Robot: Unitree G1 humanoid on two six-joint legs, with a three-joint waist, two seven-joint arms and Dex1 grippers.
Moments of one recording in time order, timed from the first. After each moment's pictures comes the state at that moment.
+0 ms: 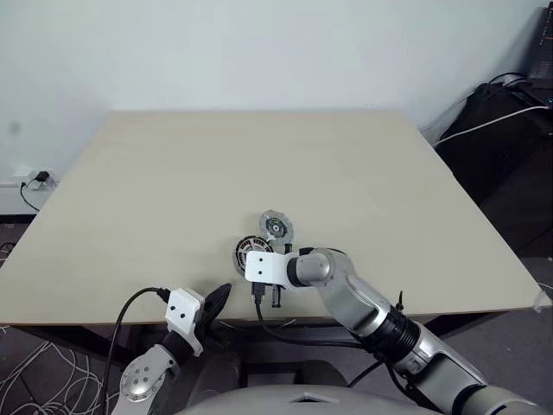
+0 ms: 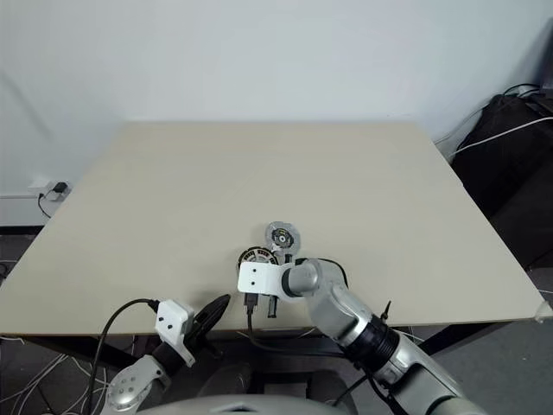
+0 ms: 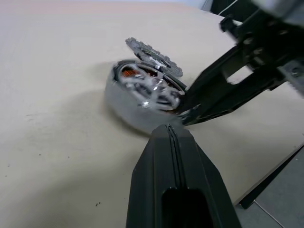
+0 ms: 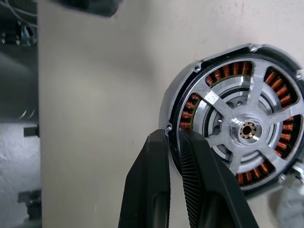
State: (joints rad) left arm 0.51 0.26 -0.15 -0.19 -0.20 -0.16 -0.50; right arm -0.39 -0.26 0.72 -0.10 -0.40 0.66 0.87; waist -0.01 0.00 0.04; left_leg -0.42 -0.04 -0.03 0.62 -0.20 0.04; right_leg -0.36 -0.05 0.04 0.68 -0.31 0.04
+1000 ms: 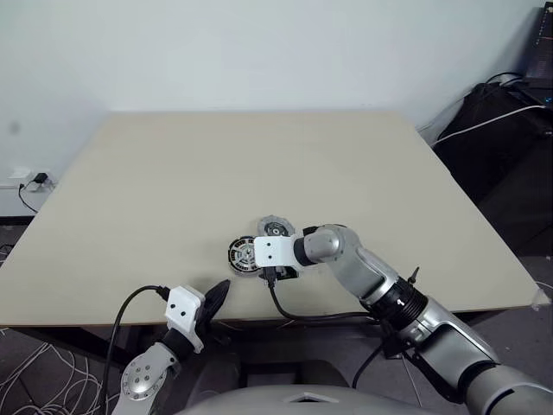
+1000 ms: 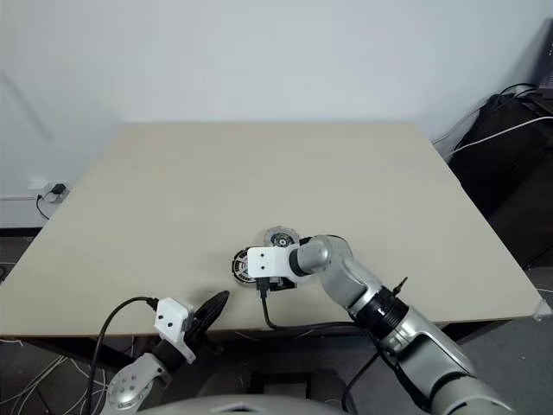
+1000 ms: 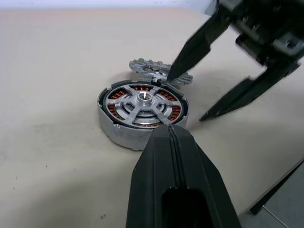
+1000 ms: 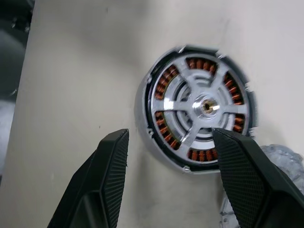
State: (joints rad) left arm 0.50 0.26 -0.15 -0.22 -0.18 -0.15 -0.47; right arm -0.55 -0.37 0.70 0.08 -0.30 0.37 1.00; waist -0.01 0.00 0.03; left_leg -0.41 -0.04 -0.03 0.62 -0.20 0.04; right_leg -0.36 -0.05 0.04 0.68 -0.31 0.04
